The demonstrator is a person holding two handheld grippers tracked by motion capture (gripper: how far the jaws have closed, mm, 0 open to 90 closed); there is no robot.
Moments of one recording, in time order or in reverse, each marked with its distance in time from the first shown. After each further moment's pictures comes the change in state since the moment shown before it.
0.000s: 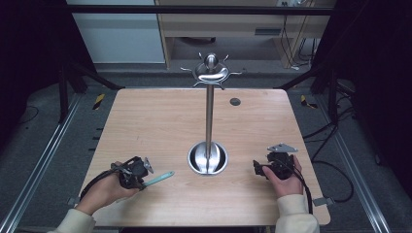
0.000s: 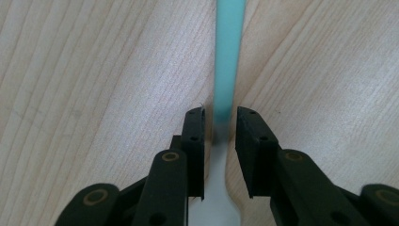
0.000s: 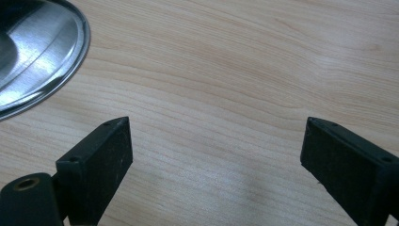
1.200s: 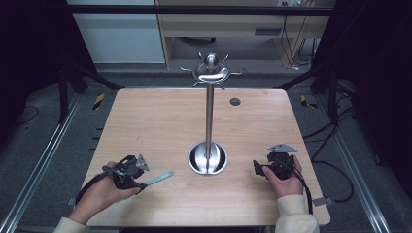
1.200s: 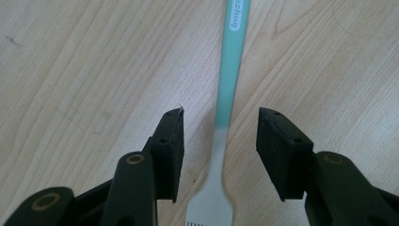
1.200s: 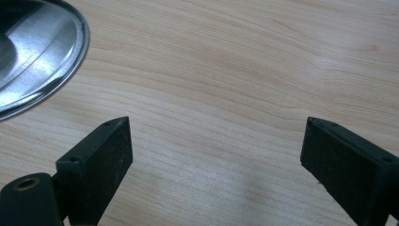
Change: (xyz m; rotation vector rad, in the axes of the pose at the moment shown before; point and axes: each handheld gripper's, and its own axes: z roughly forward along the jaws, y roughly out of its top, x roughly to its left) left arm -0.008 -0.007 -0.024 -0.122 0.063 -0.045; right arm 0.000 0.000 -0.001 -0.001 -0.005 0.002
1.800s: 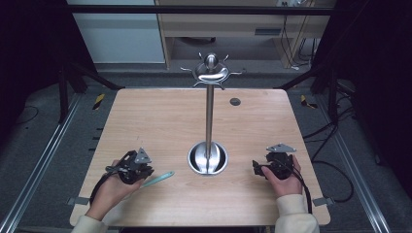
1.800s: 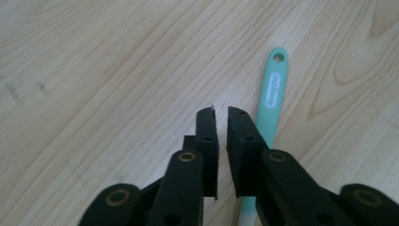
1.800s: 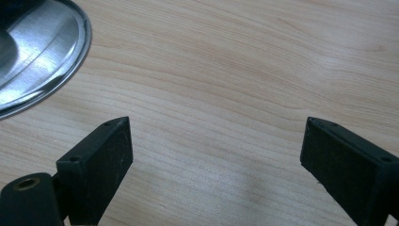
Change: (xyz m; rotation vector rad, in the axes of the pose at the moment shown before) left arm 0.011 -0.002 0.015 -0.243 0.079 -0.133; right arm 0.002 0.000 0.002 0.003 0.004 -0.007
